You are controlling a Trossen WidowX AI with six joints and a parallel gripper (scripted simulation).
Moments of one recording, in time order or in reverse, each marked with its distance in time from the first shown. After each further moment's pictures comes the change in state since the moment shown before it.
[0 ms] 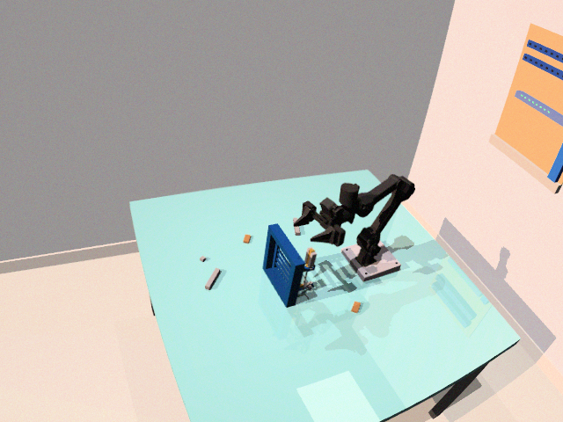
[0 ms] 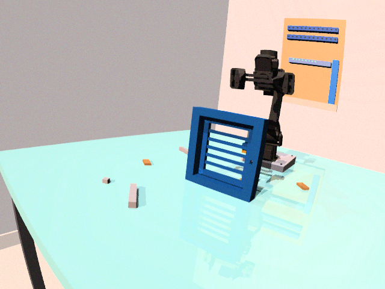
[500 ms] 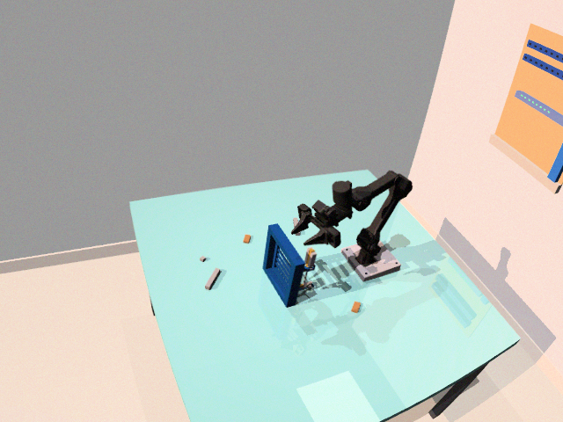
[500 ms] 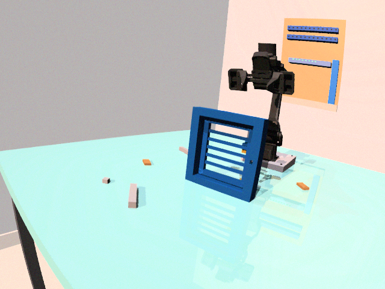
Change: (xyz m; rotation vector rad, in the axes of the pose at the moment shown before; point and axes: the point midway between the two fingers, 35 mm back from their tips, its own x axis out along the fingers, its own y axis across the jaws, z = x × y) arm 0.016 0.001 -0.010 0.029 0.211 -0.005
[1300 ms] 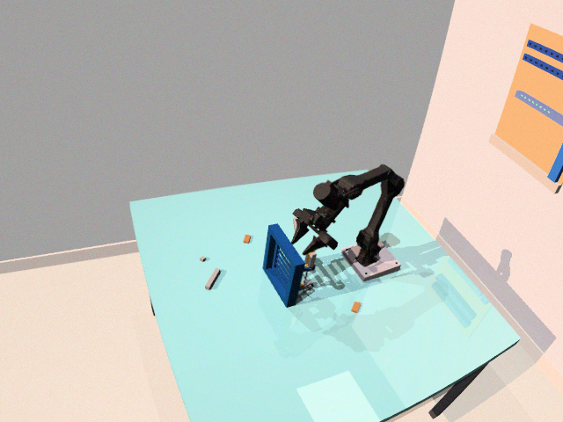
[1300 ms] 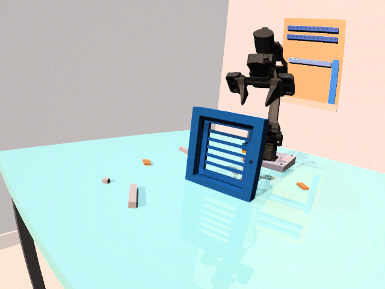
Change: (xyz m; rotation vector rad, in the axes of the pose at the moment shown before) arm 0.011 0.000 -0.027 0.060 0.506 -0.045
